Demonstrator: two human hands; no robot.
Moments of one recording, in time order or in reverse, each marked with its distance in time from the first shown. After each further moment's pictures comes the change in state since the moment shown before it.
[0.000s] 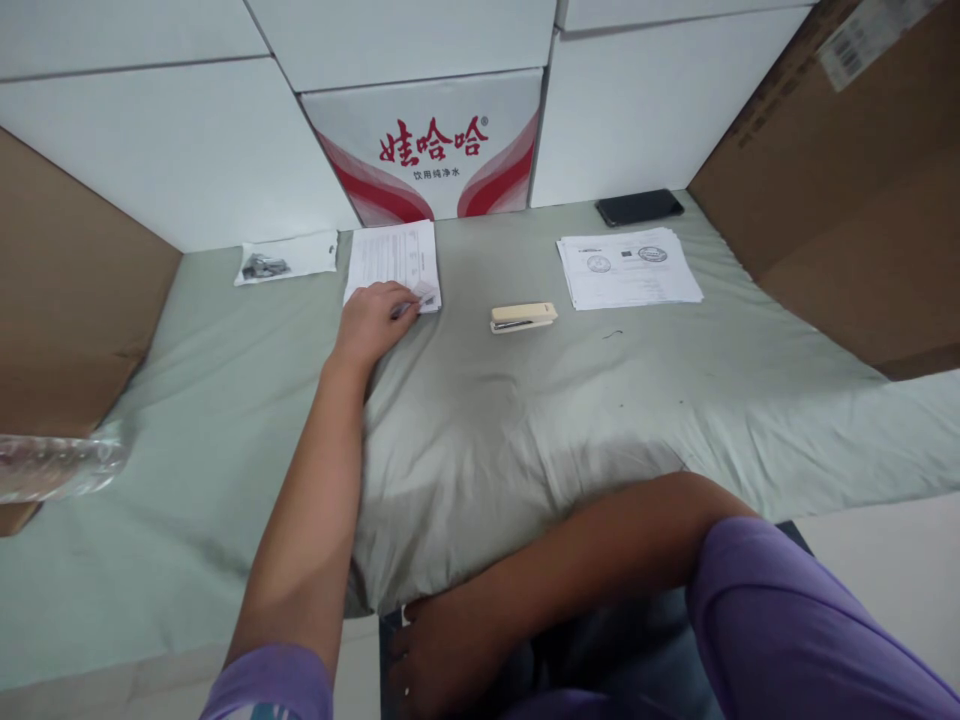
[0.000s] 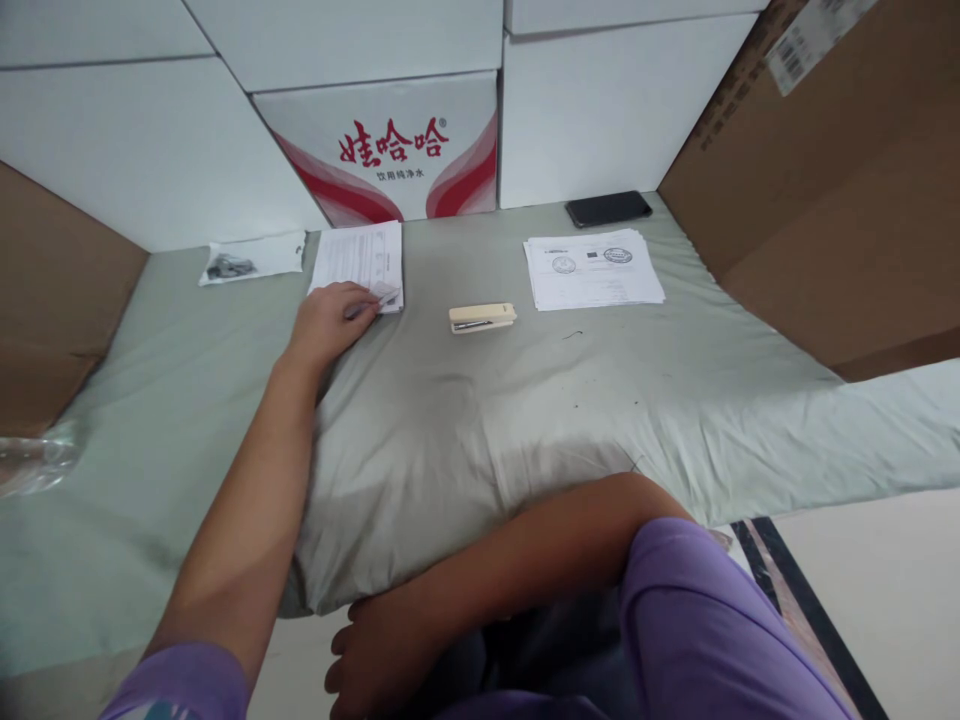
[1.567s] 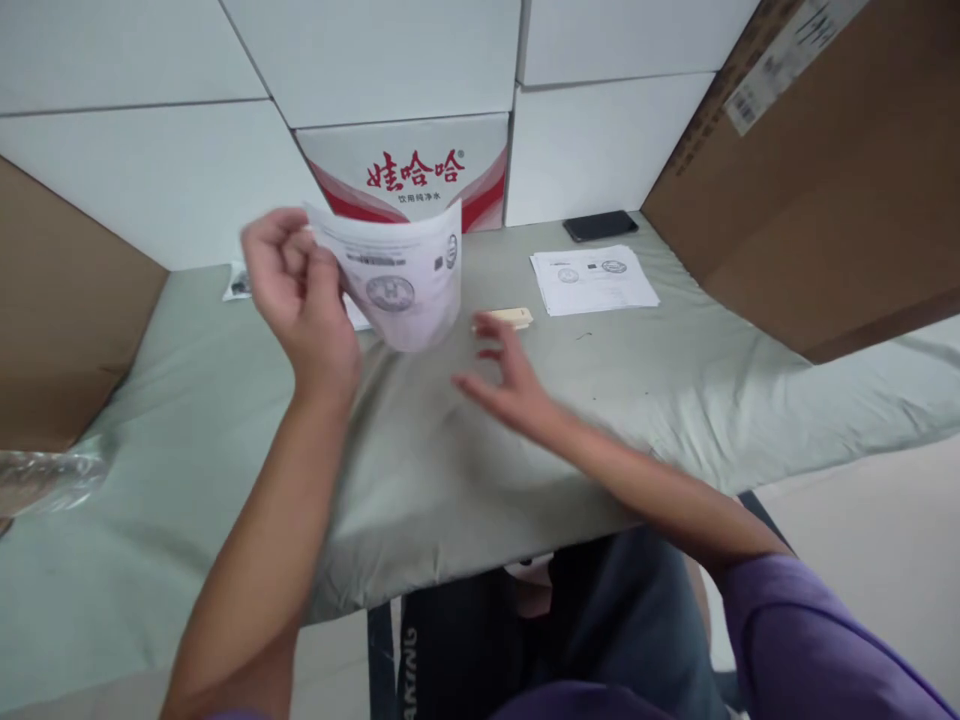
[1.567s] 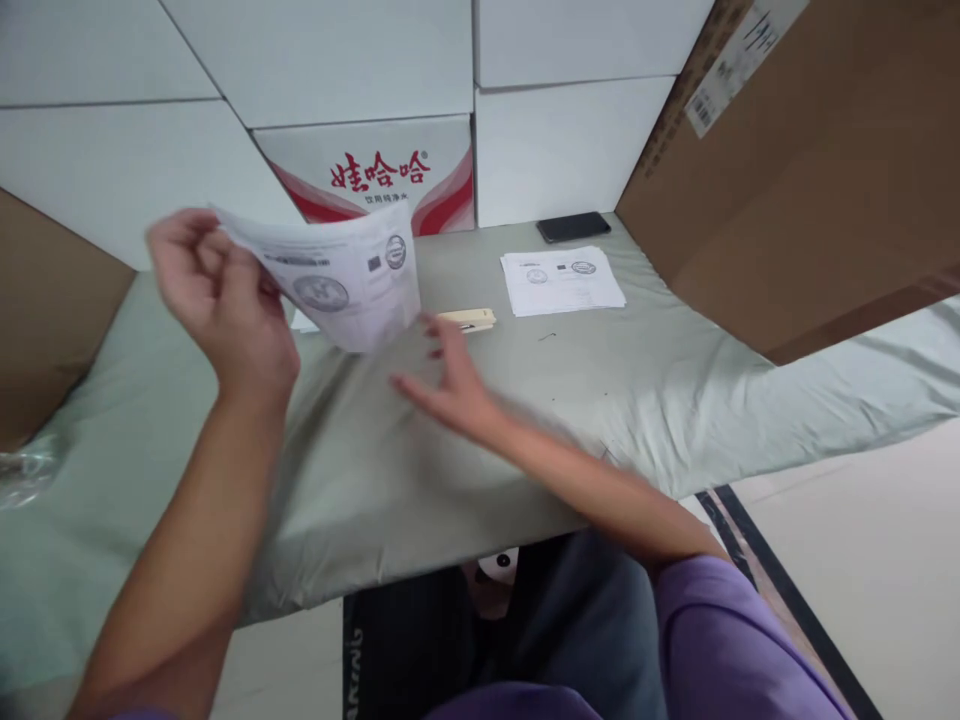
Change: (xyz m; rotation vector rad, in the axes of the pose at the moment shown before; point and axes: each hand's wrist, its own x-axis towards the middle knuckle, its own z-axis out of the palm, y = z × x) left_hand -0.013 0.095 -0.065 -0.961 0.844 -0.157; right_hand -0.129 0.060 -0.167 0.076 1.175 1.073
